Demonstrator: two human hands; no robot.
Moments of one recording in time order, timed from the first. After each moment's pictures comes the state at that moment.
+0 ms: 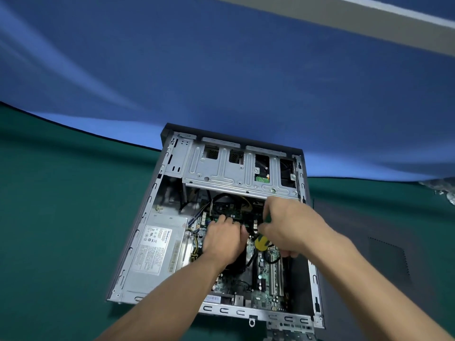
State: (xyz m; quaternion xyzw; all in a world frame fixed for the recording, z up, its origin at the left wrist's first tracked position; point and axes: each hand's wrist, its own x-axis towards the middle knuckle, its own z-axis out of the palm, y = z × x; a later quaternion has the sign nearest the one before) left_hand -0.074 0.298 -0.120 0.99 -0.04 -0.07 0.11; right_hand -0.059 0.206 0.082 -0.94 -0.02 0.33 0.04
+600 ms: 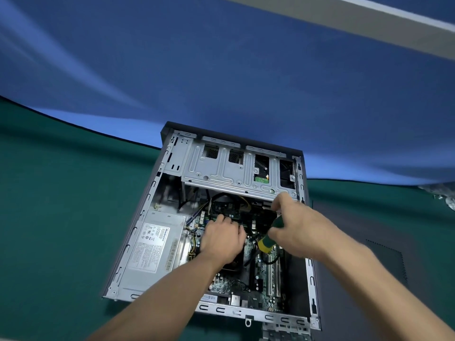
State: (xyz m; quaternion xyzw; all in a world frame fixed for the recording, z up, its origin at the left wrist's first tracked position) left_hand -0.074 0.297 -0.125 0.99 -0.03 -0.06 0.13; right_hand -0.064 0.182 0.075 -0.95 -0.02 0.31 0.08
